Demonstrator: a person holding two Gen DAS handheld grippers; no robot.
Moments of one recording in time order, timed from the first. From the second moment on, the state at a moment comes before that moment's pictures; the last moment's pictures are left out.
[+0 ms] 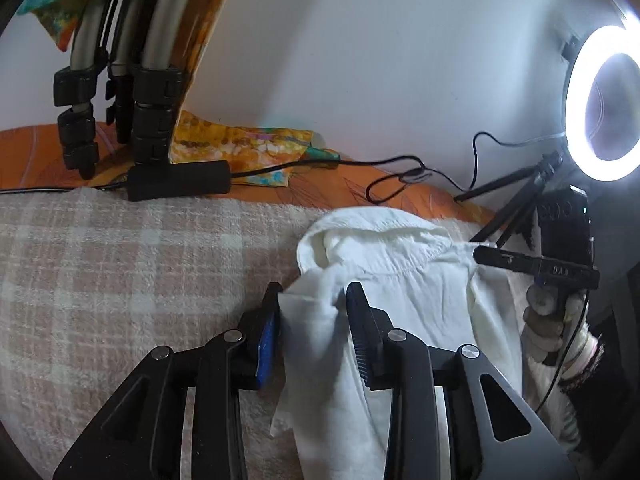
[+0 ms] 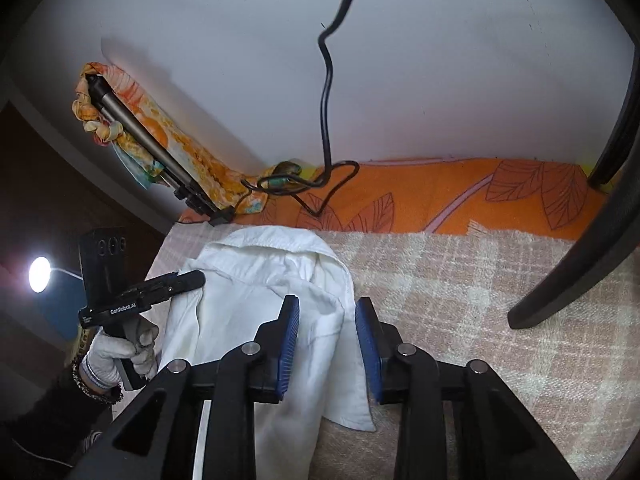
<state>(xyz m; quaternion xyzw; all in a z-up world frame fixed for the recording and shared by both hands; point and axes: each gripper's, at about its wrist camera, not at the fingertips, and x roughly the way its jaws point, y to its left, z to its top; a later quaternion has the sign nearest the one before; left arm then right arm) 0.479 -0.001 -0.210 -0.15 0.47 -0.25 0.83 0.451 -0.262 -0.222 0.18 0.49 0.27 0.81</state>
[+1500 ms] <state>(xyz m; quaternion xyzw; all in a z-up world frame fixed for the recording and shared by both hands) 0.200 -0.006 -0.101 -0.06 0.39 -0.35 0.85 0.125 -0.197 -0.096 -0.02 0.38 0.27 0.88</state>
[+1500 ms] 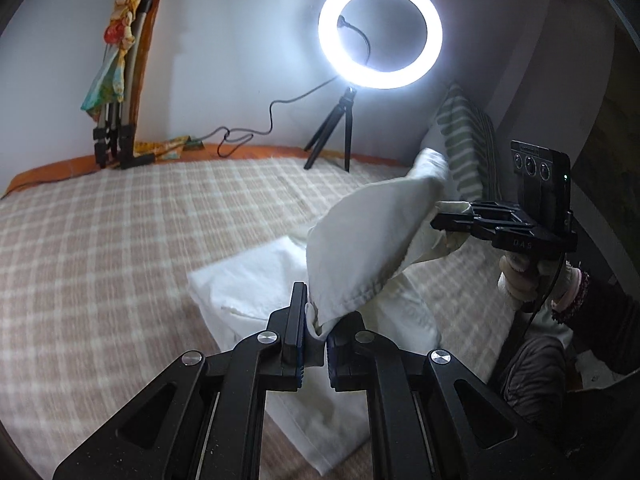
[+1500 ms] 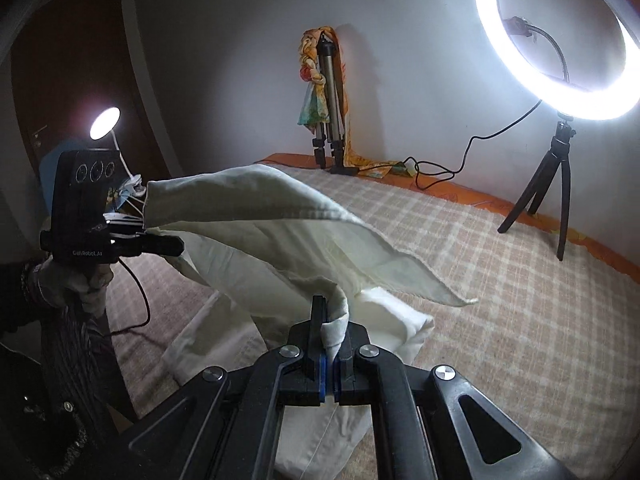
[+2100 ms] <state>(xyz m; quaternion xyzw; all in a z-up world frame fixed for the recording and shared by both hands) 0.126 -0.037 -0.141 0.11 0.42 -0.37 0.82 0.038 -0.184 -0.152 -0.17 0.42 0.26 0.85</state>
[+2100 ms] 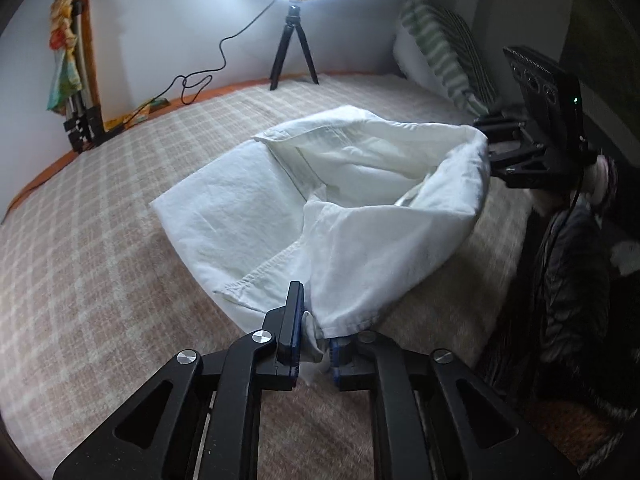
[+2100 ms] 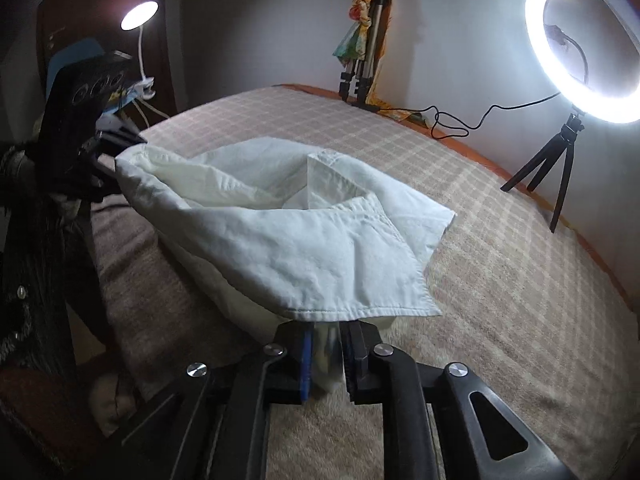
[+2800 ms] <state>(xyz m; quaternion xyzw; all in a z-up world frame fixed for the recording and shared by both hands) 0.180 -0.028 -0.116 0.03 0.40 -0.31 0.86 0.114 -0.174 -0.137 -0.07 0.40 0.23 0.89</state>
